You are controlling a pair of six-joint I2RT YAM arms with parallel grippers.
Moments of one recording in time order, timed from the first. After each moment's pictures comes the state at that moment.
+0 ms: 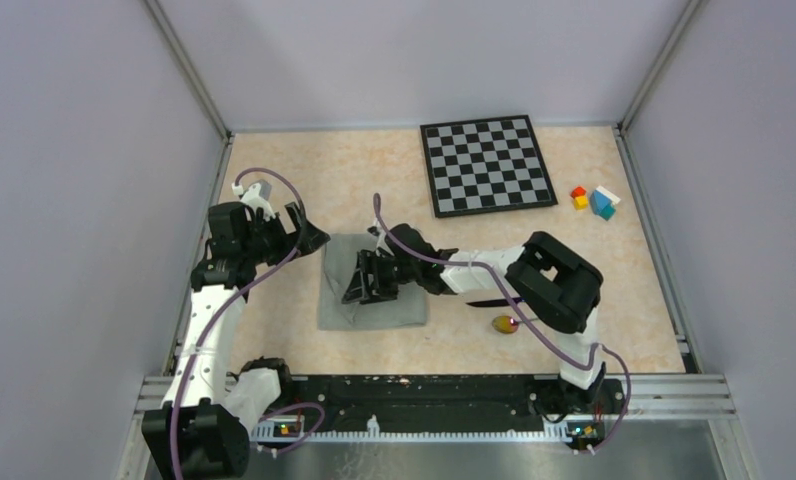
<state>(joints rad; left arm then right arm) 0.09 0.95 0.80 -0.48 0.51 -0.37 0.96 1.94 1.09 0.25 -0.46 0.92</state>
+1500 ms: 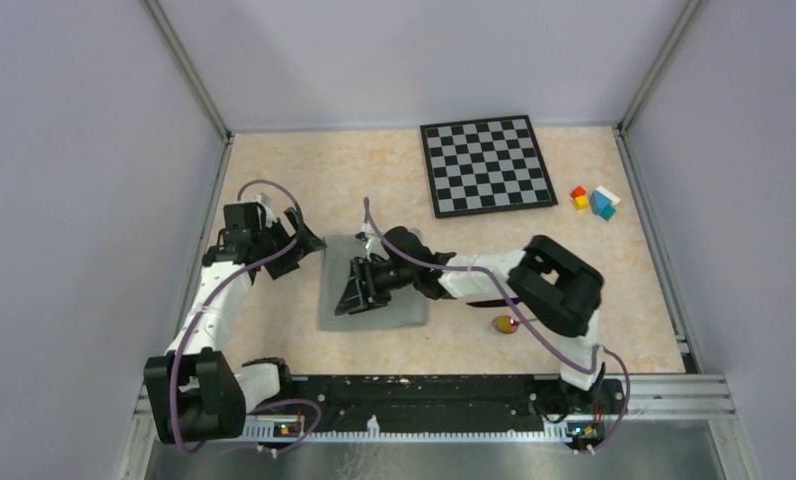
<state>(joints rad) 0.09 1.13 0.80 -0.50 0.39 -0.50 1.01 2.03 1.16 0.37 -0.60 0.96</state>
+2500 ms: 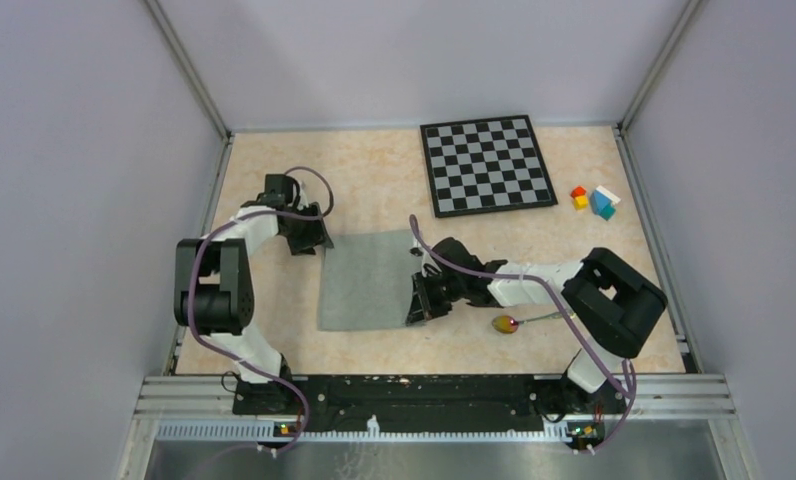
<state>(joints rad) -0.01 1.69 1.03 -0.46 0.27 -0.33 0.87 1.65 0.78 0.03 -0.46 0.64</state>
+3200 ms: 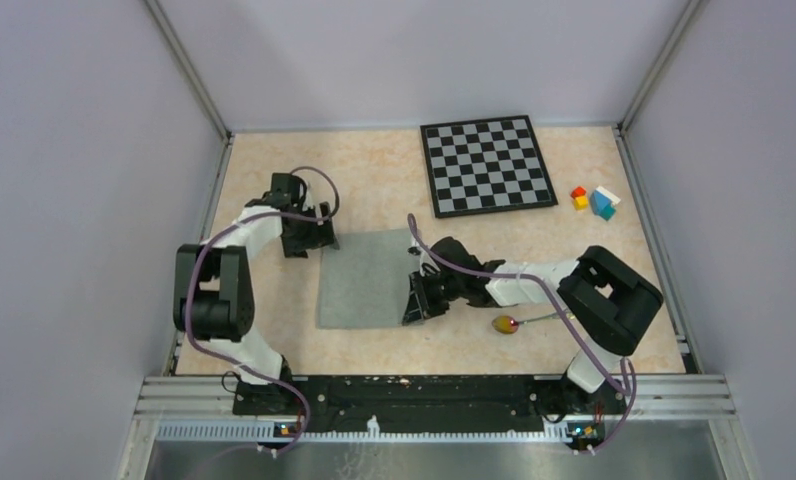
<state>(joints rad) -0.06 1.73 1.11 -0.51 0.18 -0.29 0.87 1.68 0.76 0.08 -0.48 0.65</state>
